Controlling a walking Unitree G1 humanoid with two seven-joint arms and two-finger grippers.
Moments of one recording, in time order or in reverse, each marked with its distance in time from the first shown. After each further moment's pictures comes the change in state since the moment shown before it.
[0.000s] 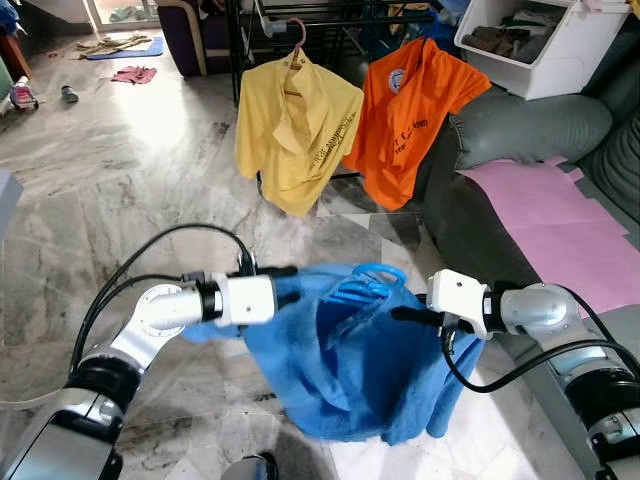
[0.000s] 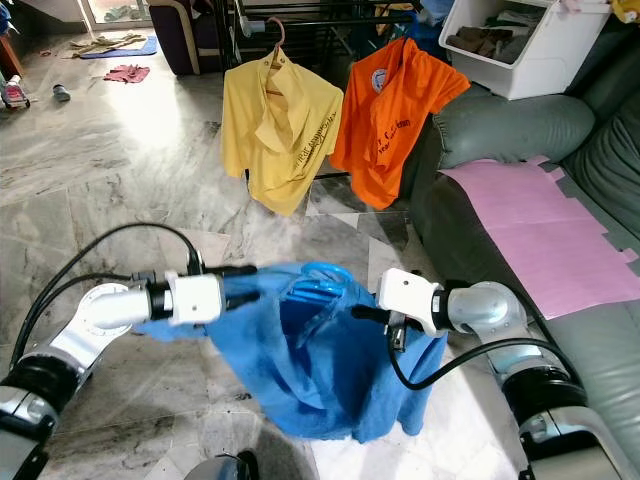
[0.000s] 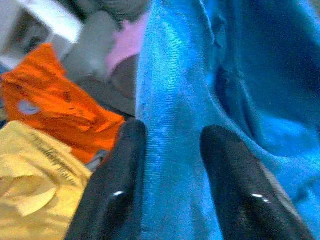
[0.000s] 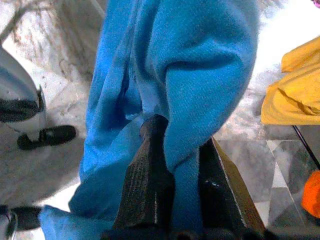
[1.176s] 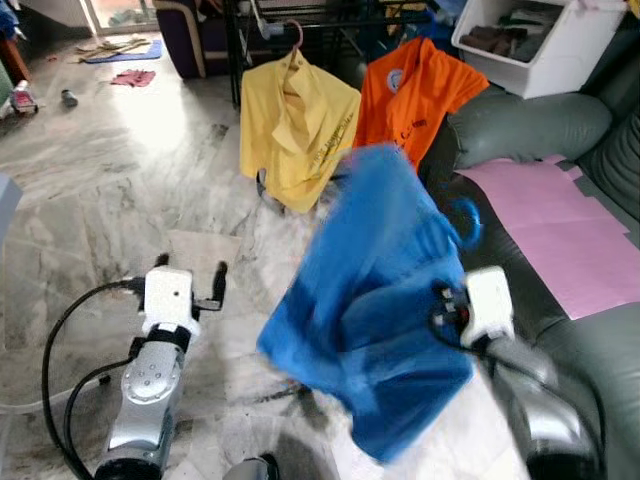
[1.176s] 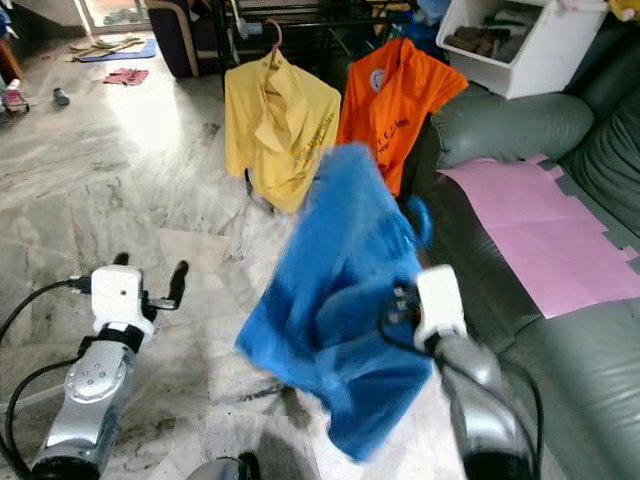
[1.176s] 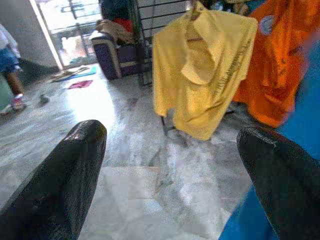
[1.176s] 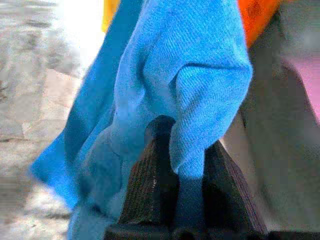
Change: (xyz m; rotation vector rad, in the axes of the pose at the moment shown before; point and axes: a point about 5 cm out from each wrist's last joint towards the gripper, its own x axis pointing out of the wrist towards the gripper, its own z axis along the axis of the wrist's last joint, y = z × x) left arm -0.037 -0.040 -0.024 -0.766 0.214 1.158; right arm 0.006 0.046 -0.034 0.792 -0.013 -0.929
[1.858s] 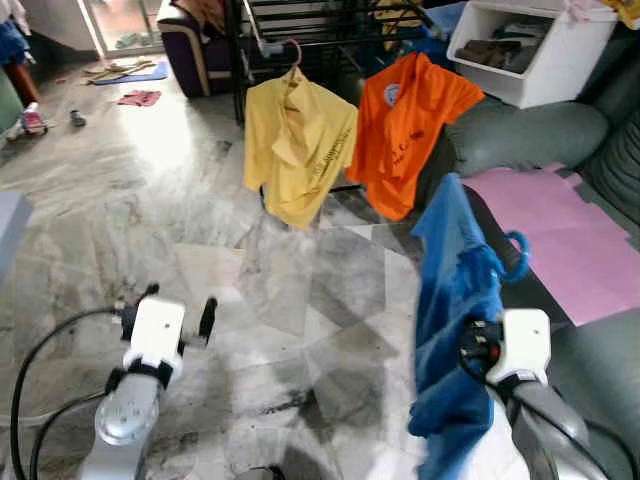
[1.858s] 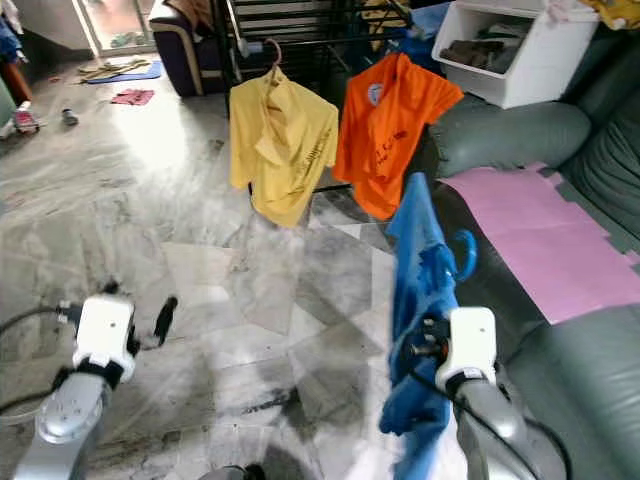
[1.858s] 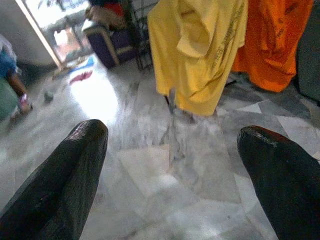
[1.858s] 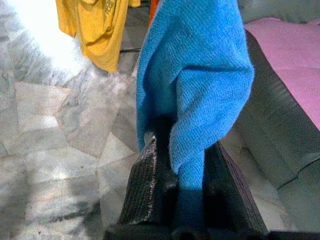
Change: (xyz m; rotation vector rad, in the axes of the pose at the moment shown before) left arm -0.038 0.010 -0.014 0.080 0.129 -0.059; right arm -0.048 -0.002 -0.011 0.102 0.029 -0.143
